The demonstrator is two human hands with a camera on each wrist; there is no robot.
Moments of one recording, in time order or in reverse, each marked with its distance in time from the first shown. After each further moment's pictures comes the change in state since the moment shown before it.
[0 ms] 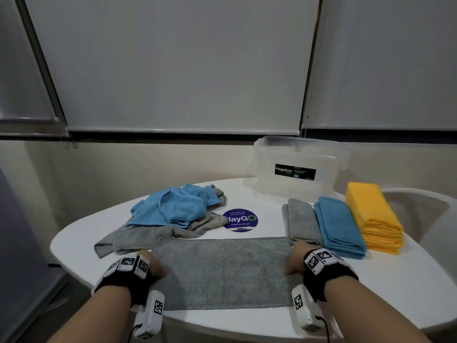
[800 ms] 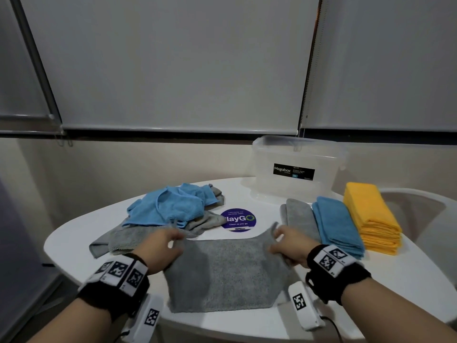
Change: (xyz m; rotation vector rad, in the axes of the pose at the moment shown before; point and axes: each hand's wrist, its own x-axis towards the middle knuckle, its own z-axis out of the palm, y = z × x) left_hand -0.044 0.022 -0.026 -0.273 0.185 0.570; right_hand -0.012 -0.015 -0.014 0.699 -0.024 -0.177
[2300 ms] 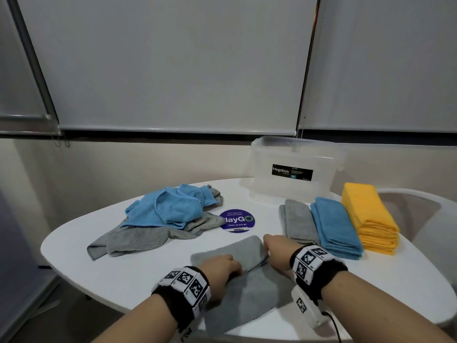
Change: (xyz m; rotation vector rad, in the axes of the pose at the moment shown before) left_hand 0.018 0.056 0.096 0.331 -0.316 0.404; right_hand 0.011 -0.003 0.016 -0.808 -0.041 -0.199
